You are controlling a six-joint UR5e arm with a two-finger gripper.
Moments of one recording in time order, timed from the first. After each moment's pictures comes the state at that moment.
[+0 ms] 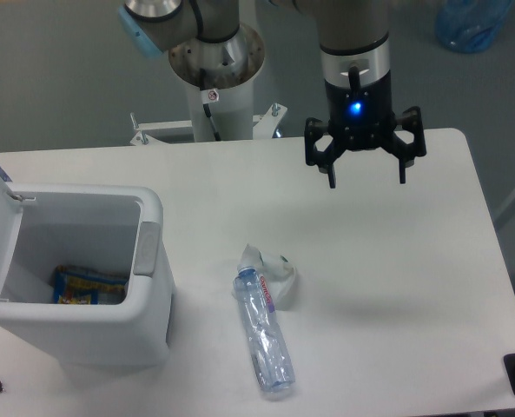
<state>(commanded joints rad) 2.61 -1.66 -1.57 -1.08 1.55 0.72</state>
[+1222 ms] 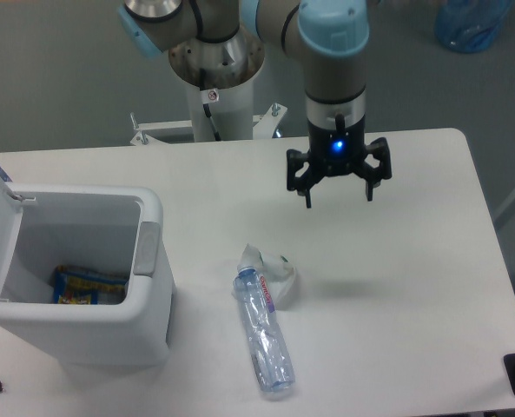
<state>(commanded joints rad) 2.56 -1.75 -1.77 -0.98 1.55 0.33</state>
